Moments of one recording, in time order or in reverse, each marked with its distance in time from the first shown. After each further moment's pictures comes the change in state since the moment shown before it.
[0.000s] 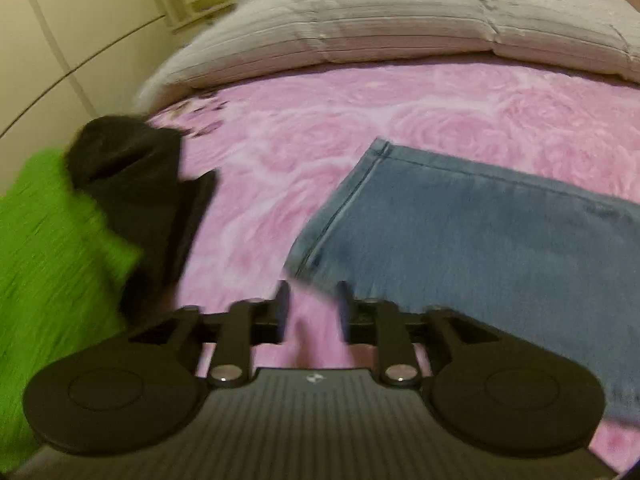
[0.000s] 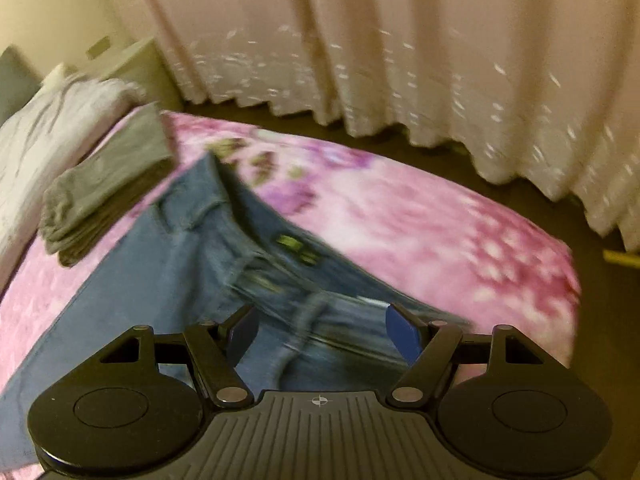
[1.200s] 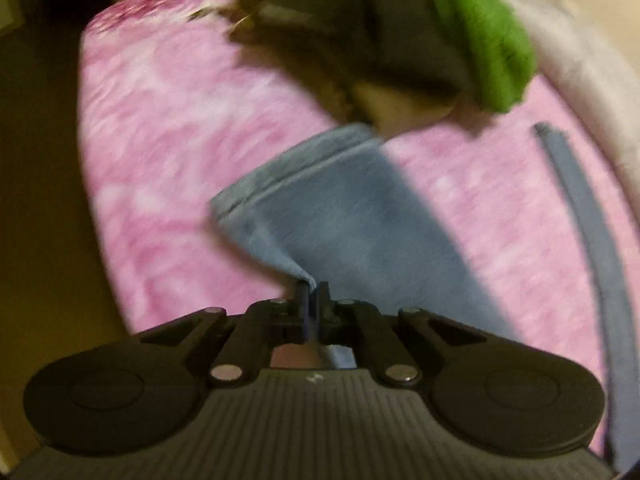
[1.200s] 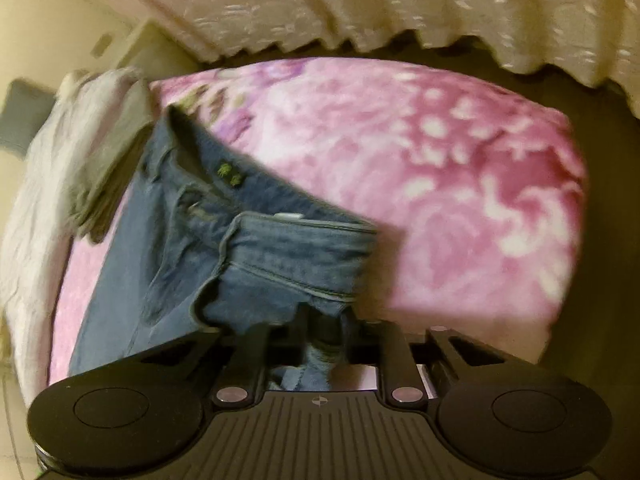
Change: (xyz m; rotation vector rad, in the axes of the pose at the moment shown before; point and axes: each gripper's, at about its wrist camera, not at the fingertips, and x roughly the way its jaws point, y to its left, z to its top) left arm -0.242 0.191 -0.266 -0.875 0.225 -0.028; right arm 0.022 -0.100 -0.034 0.165 0.221 0.242
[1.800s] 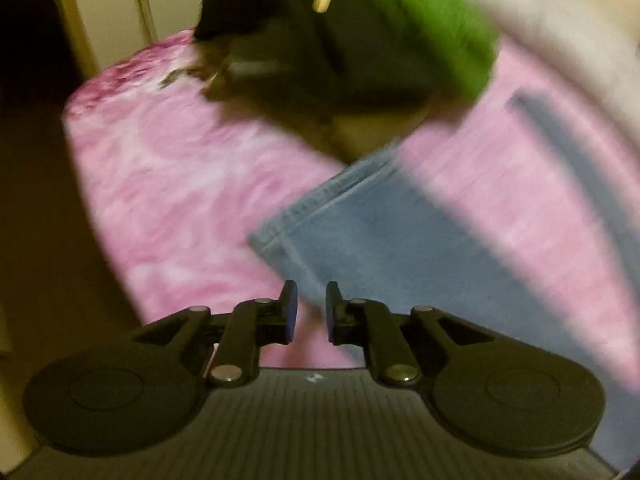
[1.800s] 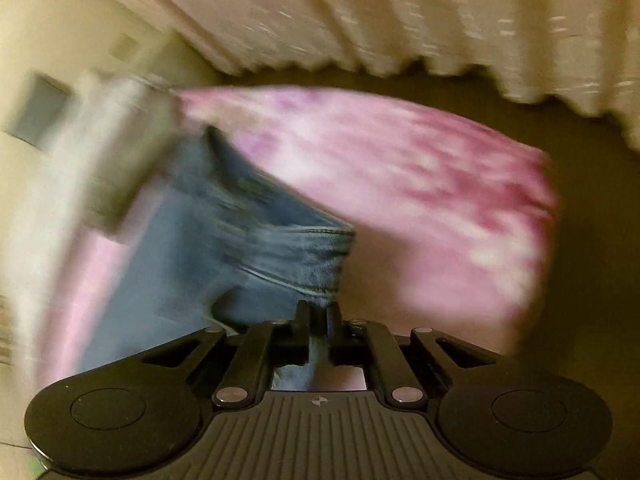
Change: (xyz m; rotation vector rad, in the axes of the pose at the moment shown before) left arm -0.007 -0.007 -0.008 0.299 -0.012 0.192; right arm -0.048 0.006 0.000 -0.115 -0.042 -0.015
